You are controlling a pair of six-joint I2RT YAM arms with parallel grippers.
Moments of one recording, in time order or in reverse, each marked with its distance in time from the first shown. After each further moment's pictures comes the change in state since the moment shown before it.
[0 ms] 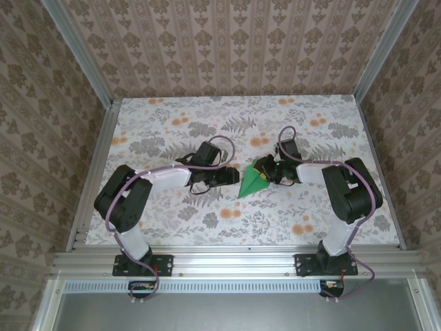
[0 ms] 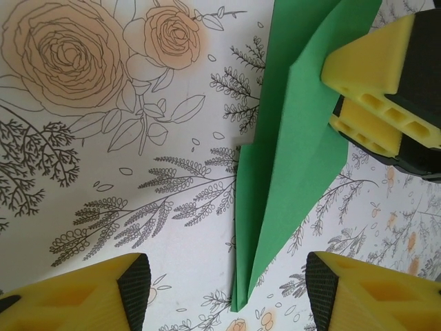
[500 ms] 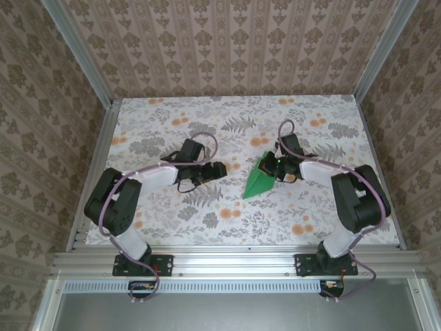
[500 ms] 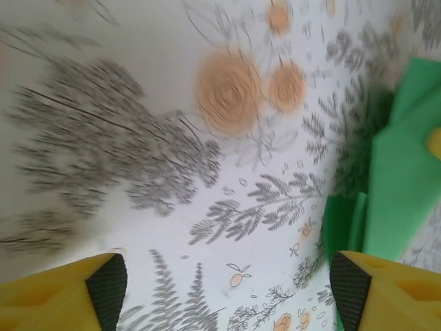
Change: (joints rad) left arm 0.167 -0.092 -0.066 -0.049 0.006 -0.011; right arm 0.020 -0.147 0.106 -0.303 0.089 -0.232
